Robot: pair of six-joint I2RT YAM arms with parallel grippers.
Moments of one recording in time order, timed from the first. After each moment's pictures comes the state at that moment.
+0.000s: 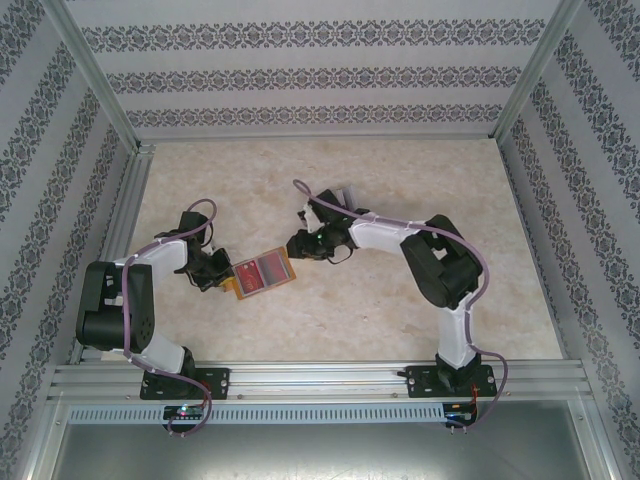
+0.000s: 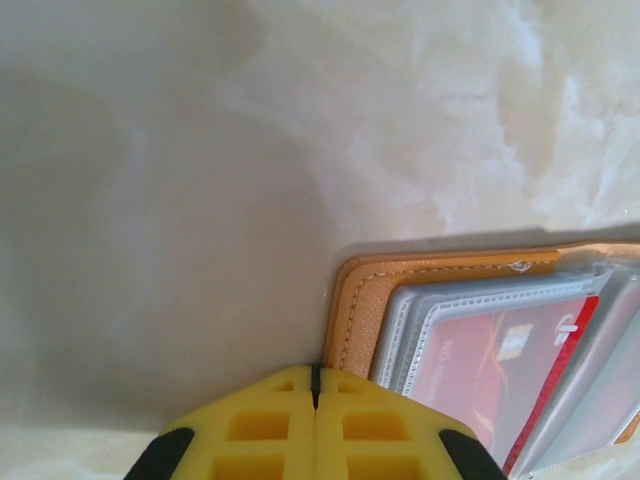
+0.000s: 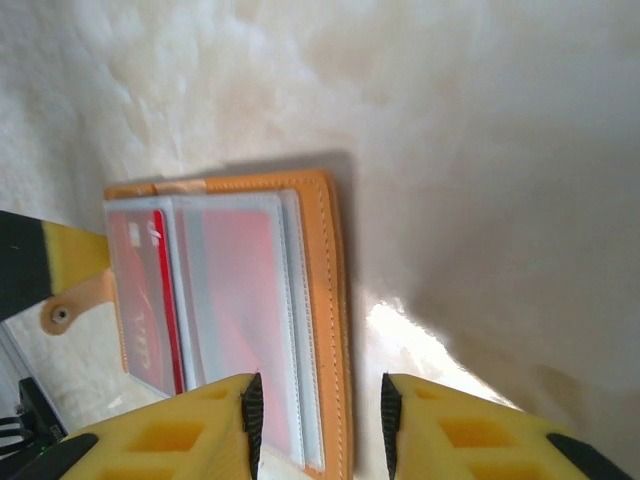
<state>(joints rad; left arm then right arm) -0.01 1.55 0.76 -0.59 0.35 -0.61 0.65 1.99 1.29 -0.29 -0.52 0.60</state>
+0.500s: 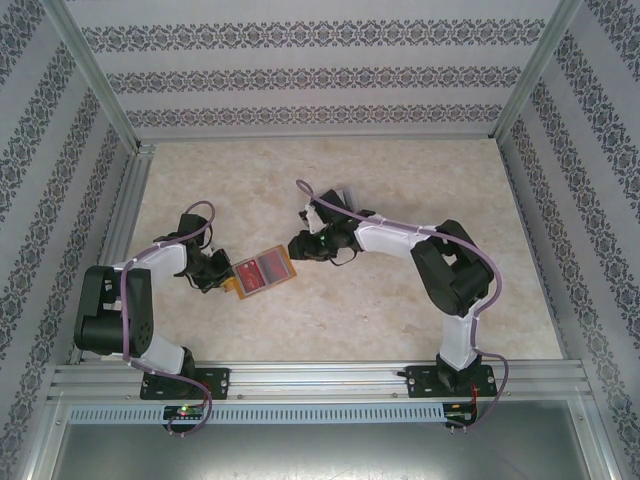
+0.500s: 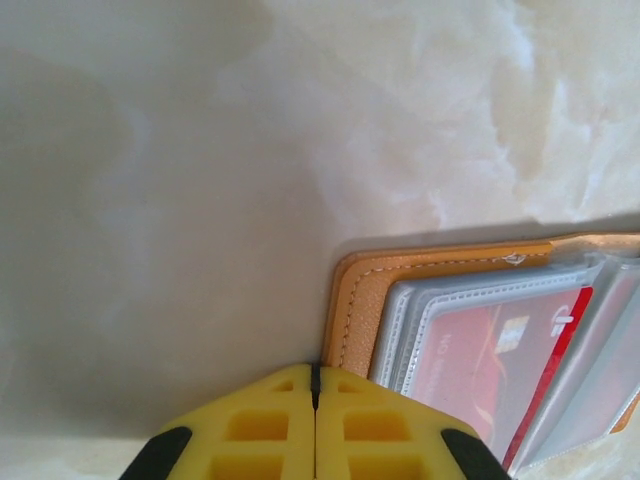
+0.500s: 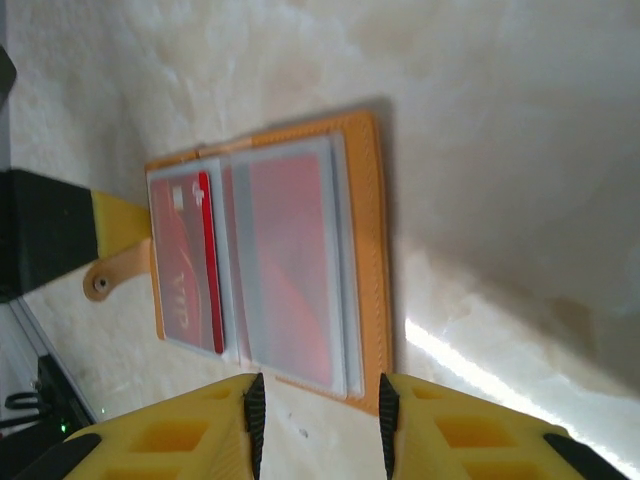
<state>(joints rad) -0.01 1.52 0.72 -0.54 0.36 -0.65 0.68 1.93 1.24 -0.30 -0.53 0.60</state>
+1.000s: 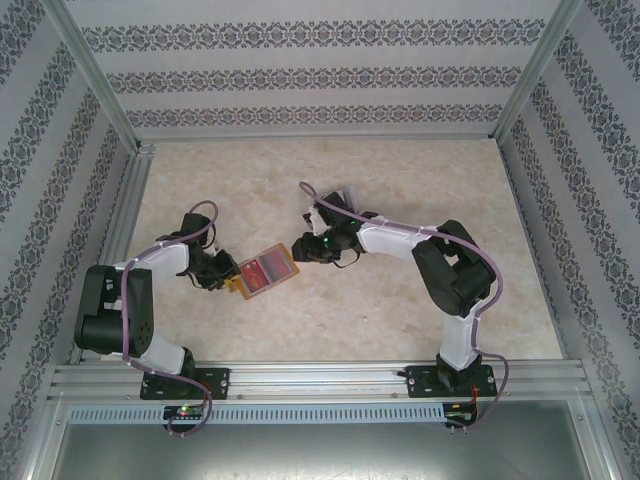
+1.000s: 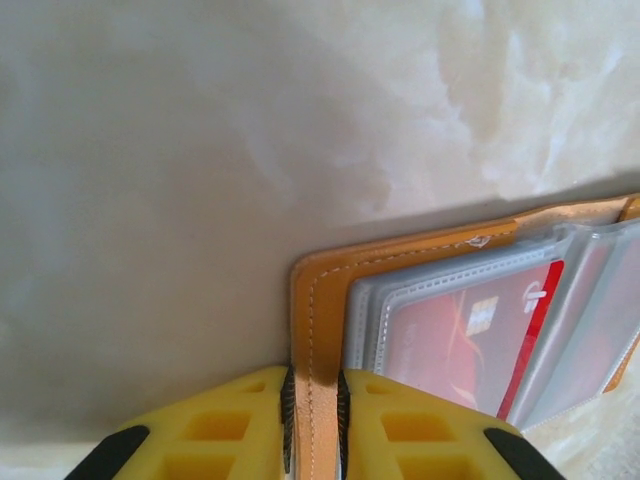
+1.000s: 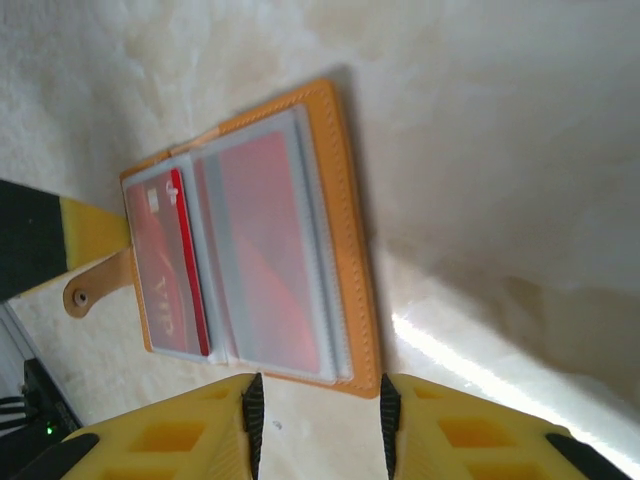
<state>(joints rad) -0.03 1.52 0.74 -0.55 0.40 -0.66 0.65 1.92 1.20 -0.29 -0.52 0.60</state>
